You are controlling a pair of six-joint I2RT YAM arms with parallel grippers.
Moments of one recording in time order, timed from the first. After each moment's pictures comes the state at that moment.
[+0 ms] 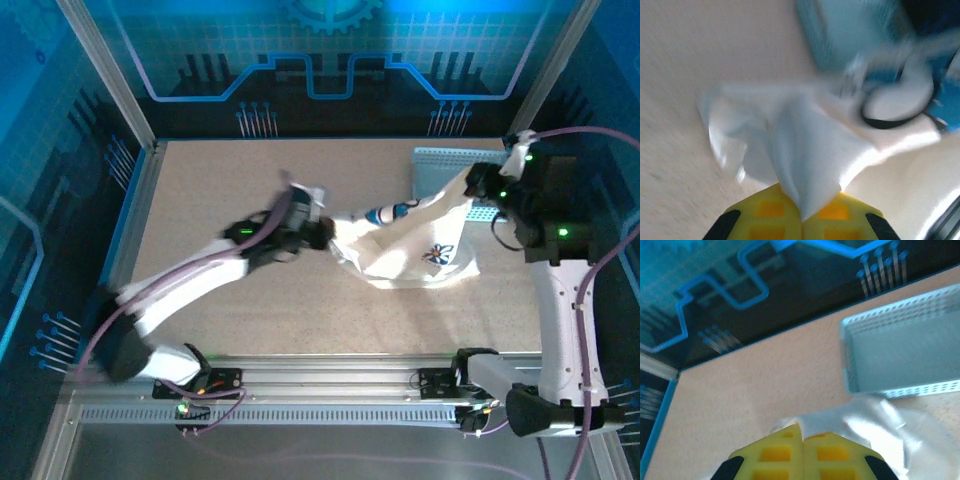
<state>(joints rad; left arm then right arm) -0.64 1.28 1.13 -0.37 0.08 -0.61 -0.07 1.09 1.53 -0.92 -0.22 0.42</state>
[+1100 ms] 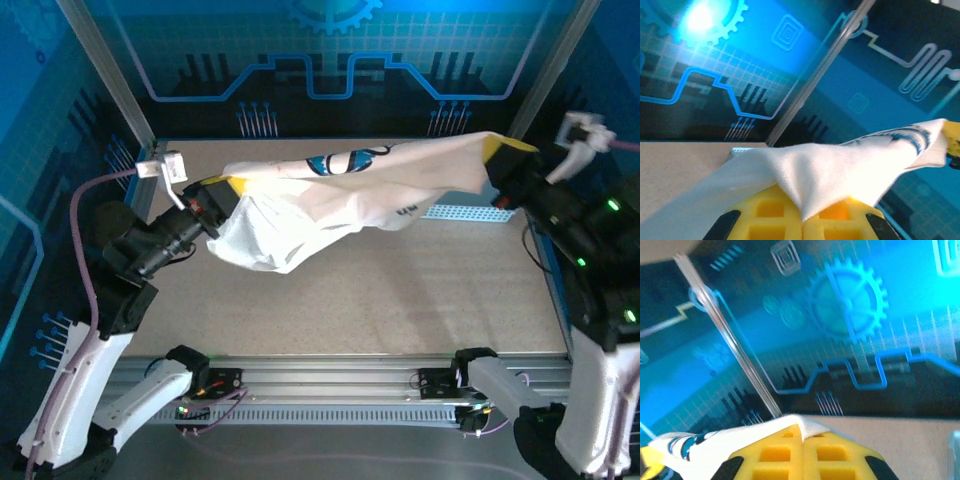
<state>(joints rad) -0.36 0.77 1.19 -0.31 0.35 -0.64 0.07 0.93 1.83 -0.81 -0.40 0.44</state>
